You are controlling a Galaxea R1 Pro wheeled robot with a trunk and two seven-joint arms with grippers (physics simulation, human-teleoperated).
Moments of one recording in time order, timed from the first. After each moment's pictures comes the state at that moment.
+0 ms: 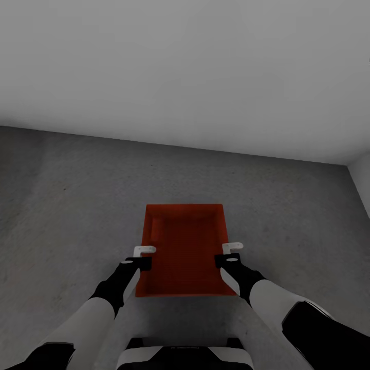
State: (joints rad) left arm -0.78 -0.11 0.01 -0.51 -0.01 0.31 0.11; right arm -0.95 0.09 0.71 -0.21 -0.60 0.13 -0.33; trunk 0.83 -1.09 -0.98
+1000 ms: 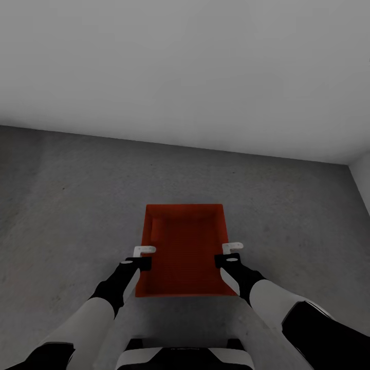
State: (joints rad) left arm -0.78 -0.11 0.01 -0.51 -0.01 0.31 0.11; right arm -0.95 0.09 0.71 -0.21 -0.60 0.13 -0.33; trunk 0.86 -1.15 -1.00
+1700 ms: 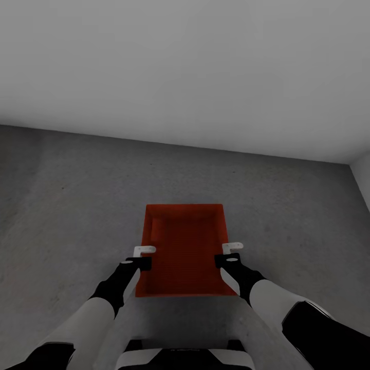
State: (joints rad) left arm -0.78 -0.11 0.01 -0.51 -0.01 0.31 0.11; right arm -0.95 0.09 0.71 -0.21 -0.60 0.13 -0.33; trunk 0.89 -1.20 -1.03
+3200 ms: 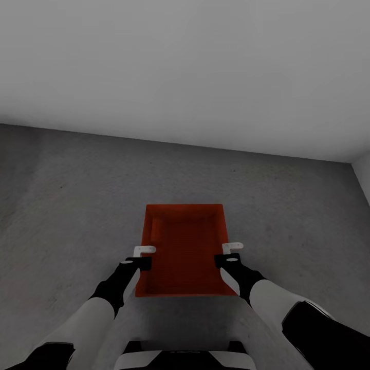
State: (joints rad) left arm -0.78 -0.11 0.01 -0.51 -0.01 0.31 0.11; right arm -0.95 0.09 0.71 -0.21 -0.60 0.13 -0.33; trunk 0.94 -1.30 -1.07
